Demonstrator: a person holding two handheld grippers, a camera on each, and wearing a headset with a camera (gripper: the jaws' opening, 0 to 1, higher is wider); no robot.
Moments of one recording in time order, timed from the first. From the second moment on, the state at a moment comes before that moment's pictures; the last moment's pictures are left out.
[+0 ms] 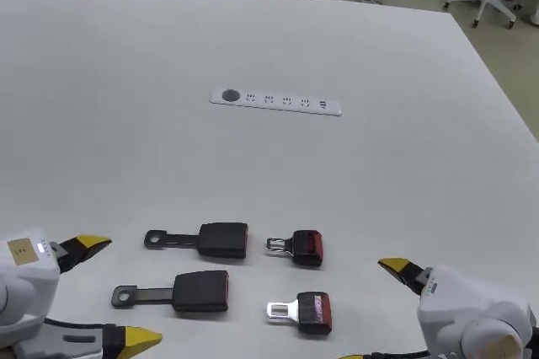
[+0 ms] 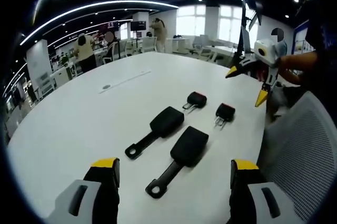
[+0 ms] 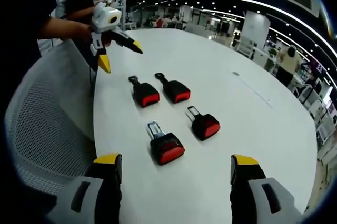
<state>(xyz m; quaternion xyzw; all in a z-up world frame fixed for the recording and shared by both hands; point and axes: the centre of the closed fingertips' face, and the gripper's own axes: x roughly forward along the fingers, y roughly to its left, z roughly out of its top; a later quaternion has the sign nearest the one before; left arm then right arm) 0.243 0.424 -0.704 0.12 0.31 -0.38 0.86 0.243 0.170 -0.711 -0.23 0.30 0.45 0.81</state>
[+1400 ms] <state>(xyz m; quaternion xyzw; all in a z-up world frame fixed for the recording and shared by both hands) 0.256 0.380 -0.744 0.21 0.37 -0.50 0.76 0.249 0.187 -0.749 -0.30 0.31 0.55 0.72</state>
